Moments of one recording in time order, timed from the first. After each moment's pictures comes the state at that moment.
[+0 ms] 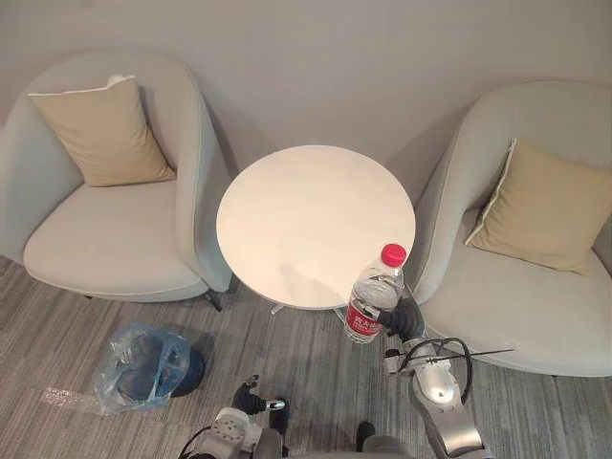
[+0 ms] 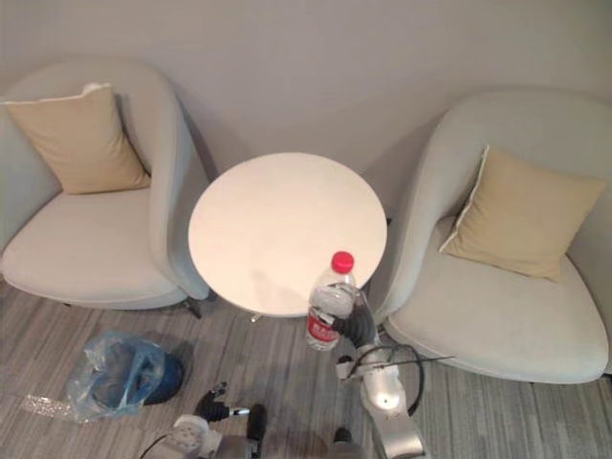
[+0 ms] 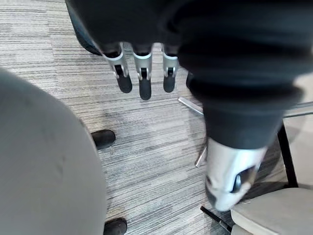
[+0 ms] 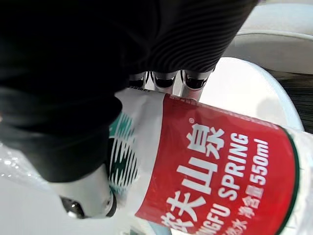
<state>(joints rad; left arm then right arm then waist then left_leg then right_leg) -0.06 0.12 -0.30 1.14 0.04 -0.15 0.12 0.17 -0.15 0.21 -0.03 -0.08 -0.25 -0.13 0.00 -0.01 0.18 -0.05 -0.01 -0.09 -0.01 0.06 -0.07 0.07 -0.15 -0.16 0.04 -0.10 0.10</state>
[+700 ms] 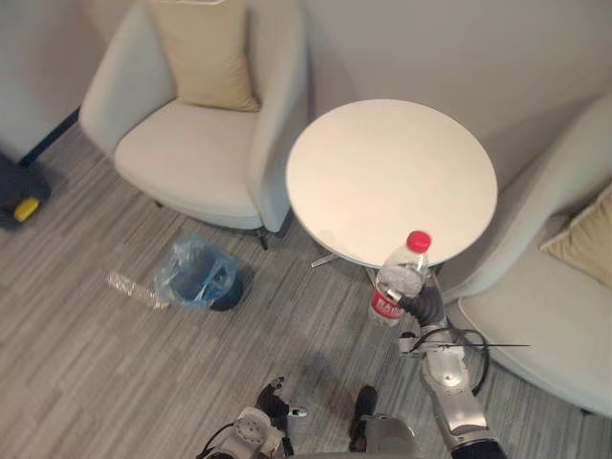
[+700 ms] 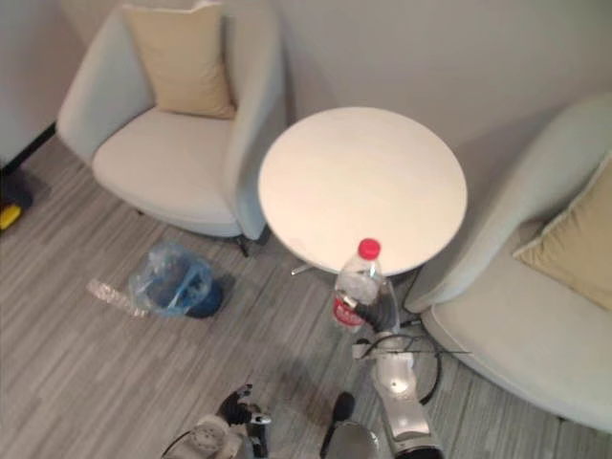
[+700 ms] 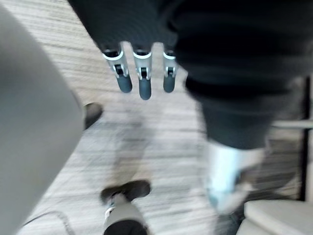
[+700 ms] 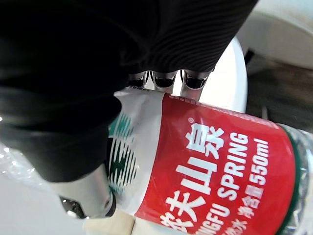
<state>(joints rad) -0.06 0.07 -0.35 1.11 0.13 -0.15 0.11 0.06 -0.10 0.17 0.19 -0.12 -0.23 -0.21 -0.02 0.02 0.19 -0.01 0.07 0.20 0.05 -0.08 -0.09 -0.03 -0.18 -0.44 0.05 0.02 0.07</state>
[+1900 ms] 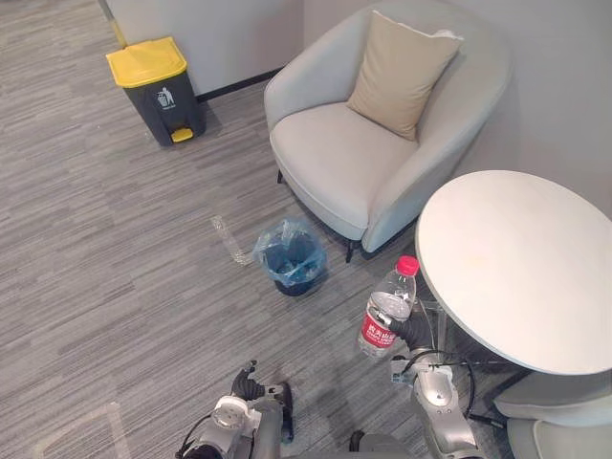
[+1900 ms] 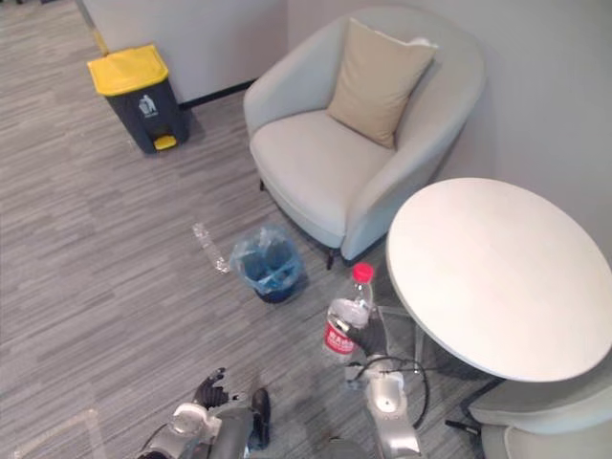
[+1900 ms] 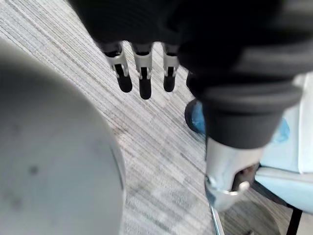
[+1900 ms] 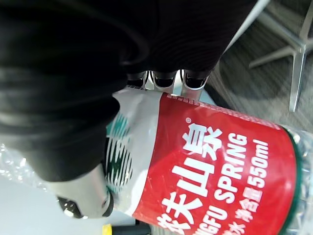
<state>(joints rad) -0.08 0.10 -0.21 1.11 0.10 -0.14 0.13 0.15 -0.08 0.12 0.19 -0.07 -0.23 -0.15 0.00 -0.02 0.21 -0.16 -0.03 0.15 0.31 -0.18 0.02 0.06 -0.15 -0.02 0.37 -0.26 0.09</state>
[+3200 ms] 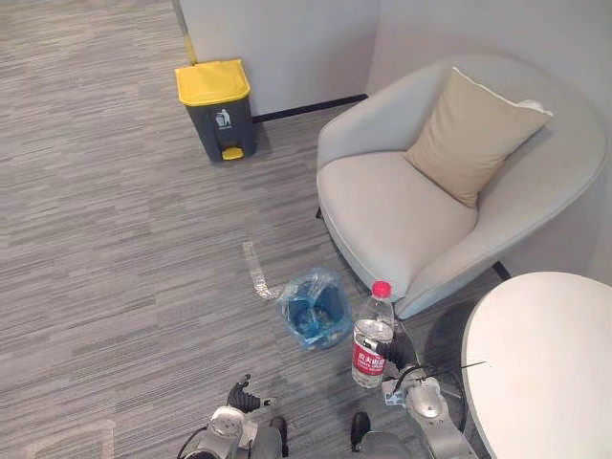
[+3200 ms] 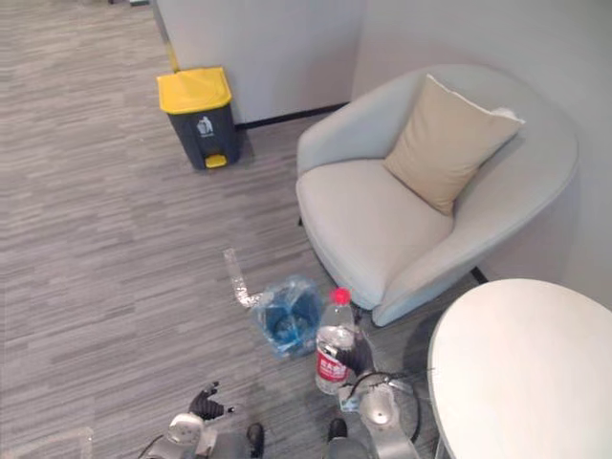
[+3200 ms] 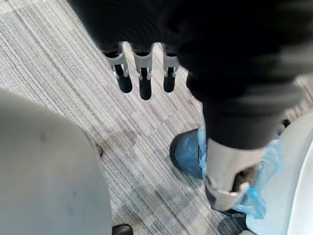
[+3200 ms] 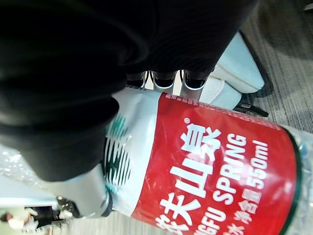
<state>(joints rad) -0.06 0.11 -0.23 1.13 0.09 -0.12 0.15 0.13 -0.11 0.16 0.42 -0.09 -0.21 -0.13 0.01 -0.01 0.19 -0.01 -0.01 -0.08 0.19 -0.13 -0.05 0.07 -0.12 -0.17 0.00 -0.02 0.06</state>
